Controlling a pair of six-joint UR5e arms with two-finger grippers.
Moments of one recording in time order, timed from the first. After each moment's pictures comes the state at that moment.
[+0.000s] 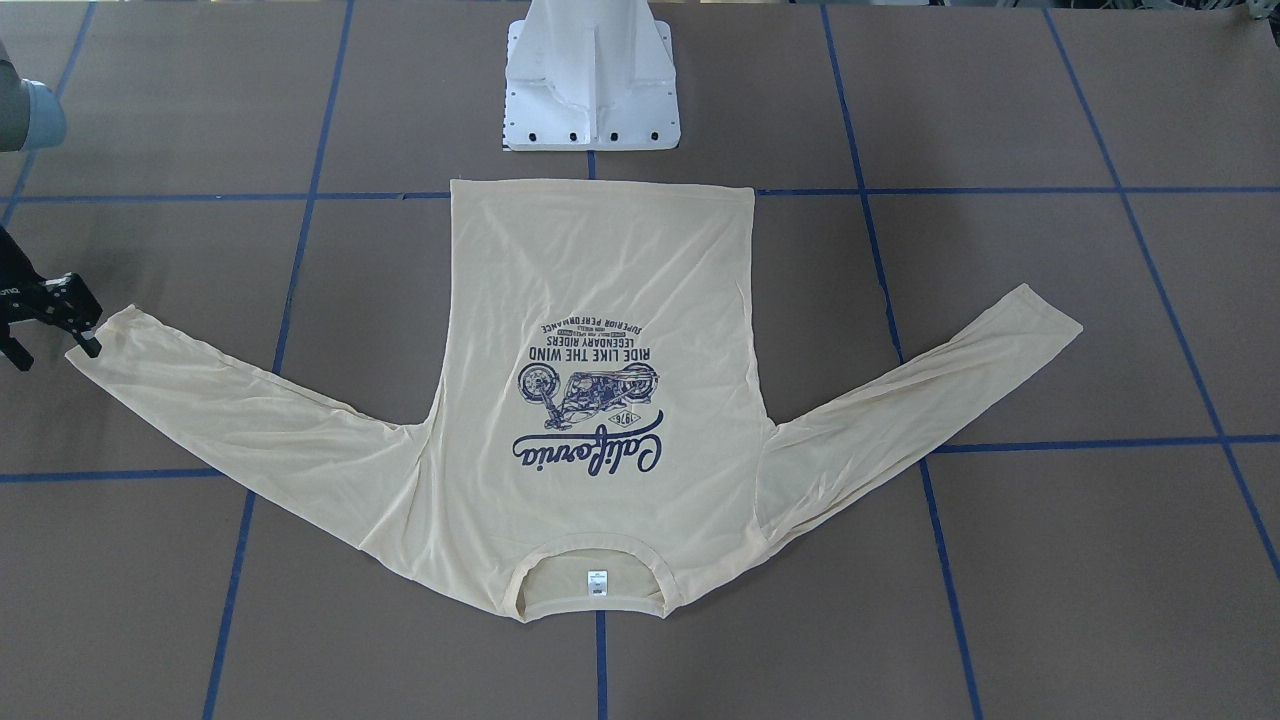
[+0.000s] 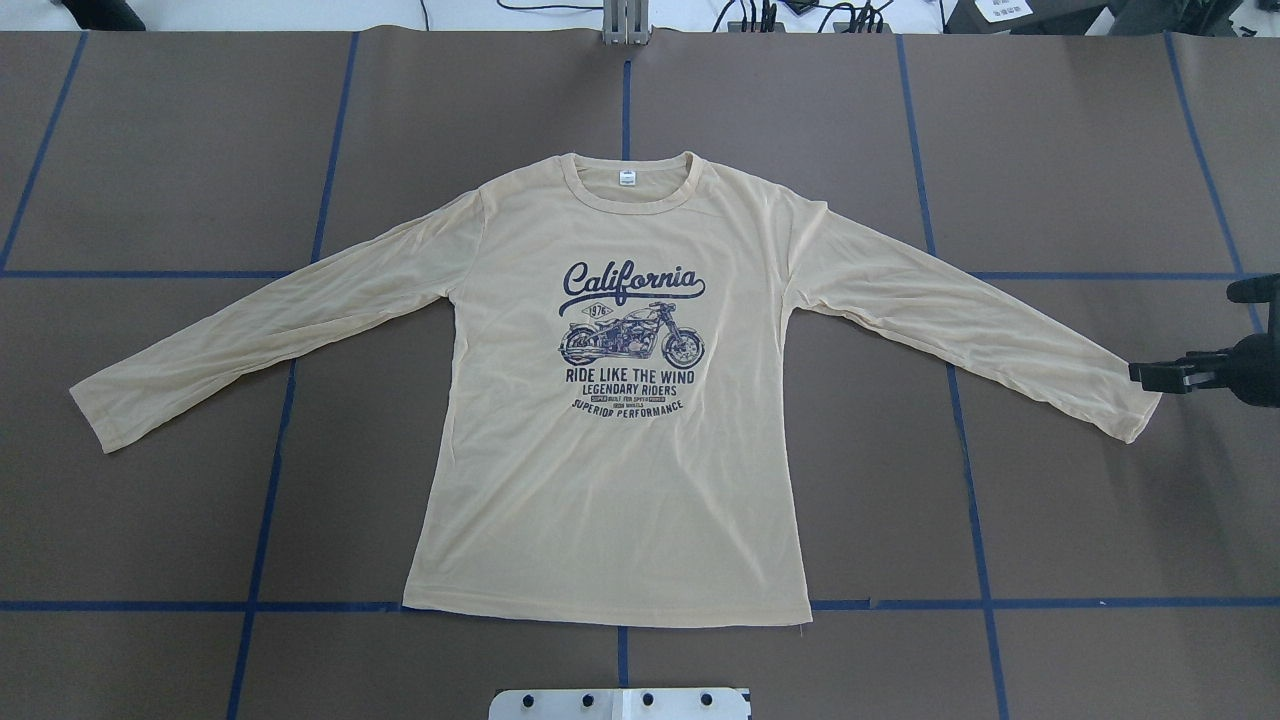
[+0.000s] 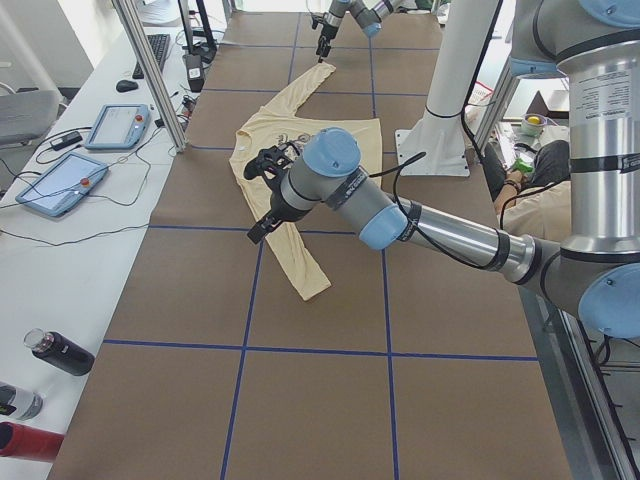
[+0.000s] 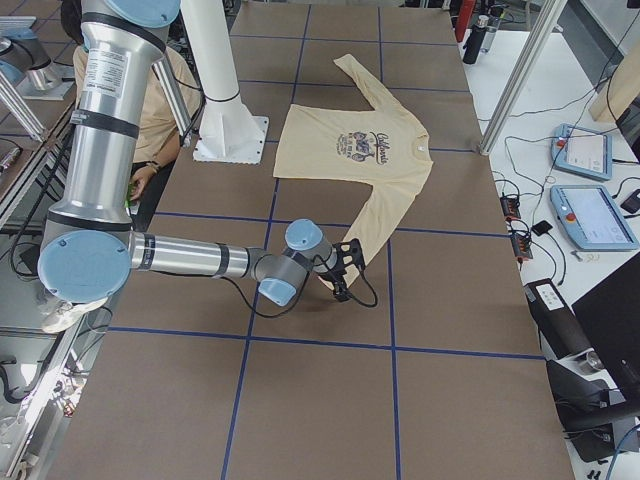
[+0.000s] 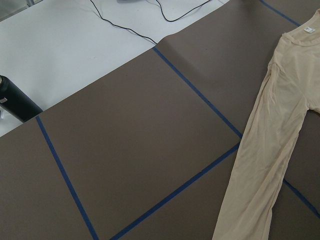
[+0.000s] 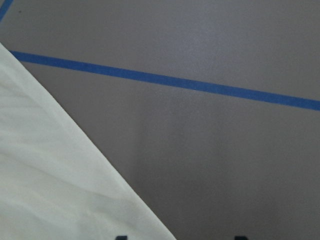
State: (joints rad) left arm -1.58 -1.44 -2.00 -2.04 -2.43 0.06; right arm 0.90 -1.79 1.55 -0.46 1.89 0.79
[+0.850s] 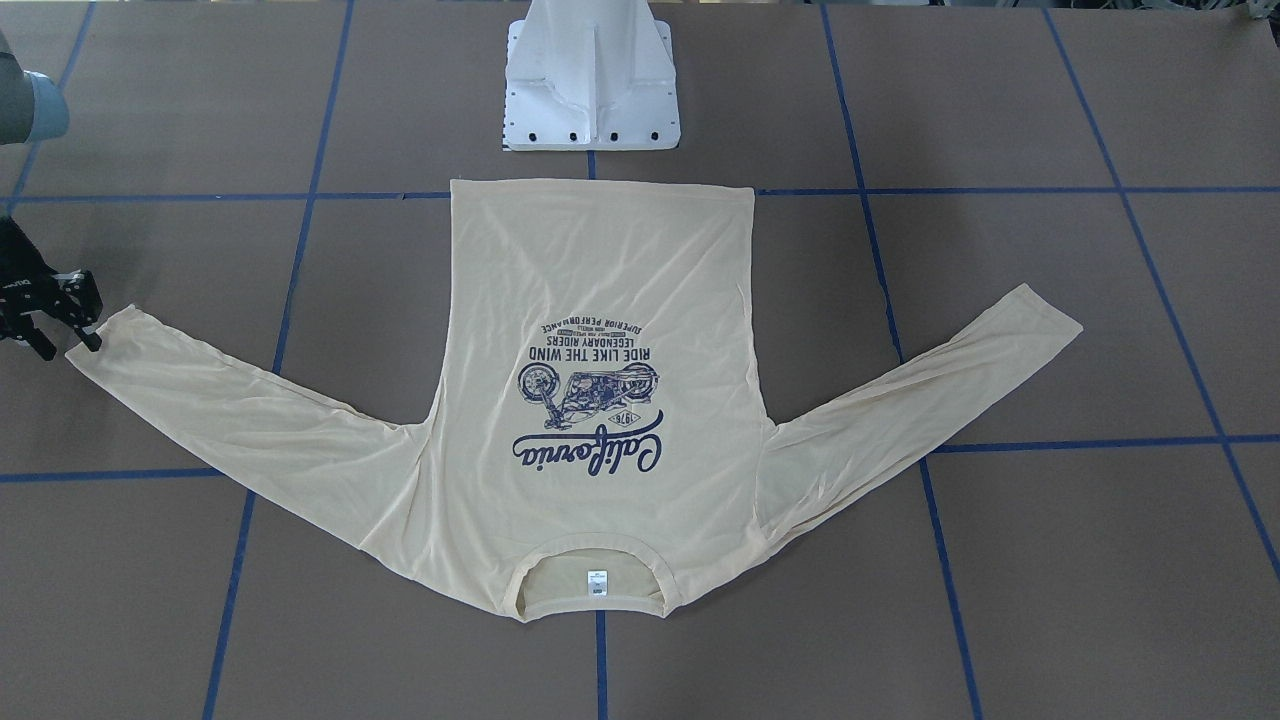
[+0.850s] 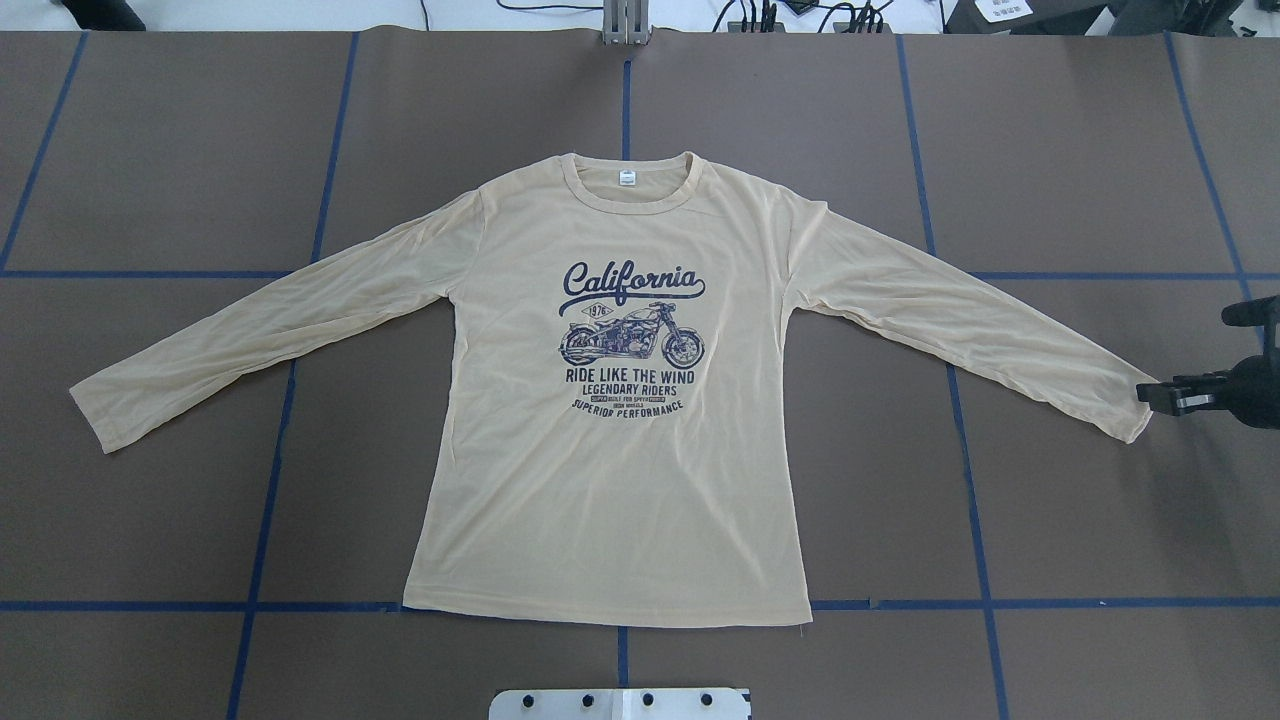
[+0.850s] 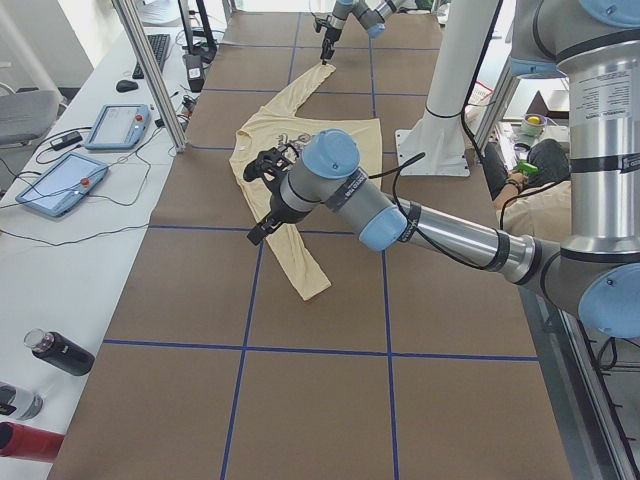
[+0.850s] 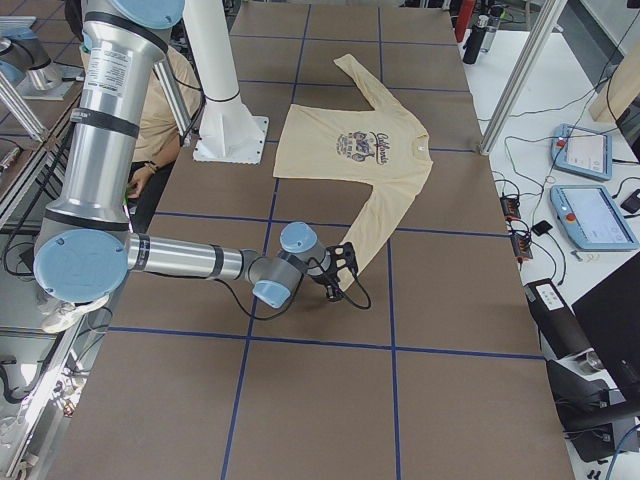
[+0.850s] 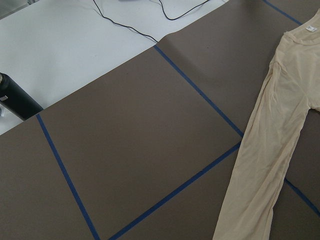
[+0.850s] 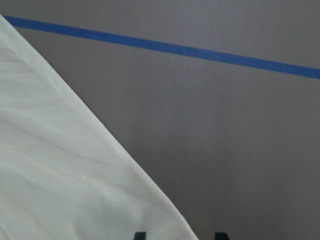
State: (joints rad) left arm -1.58 -1.44 -2.00 -2.04 -2.43 0.06; right arm 0.87 -1.82 1.55 -0.45 1.89 0.79
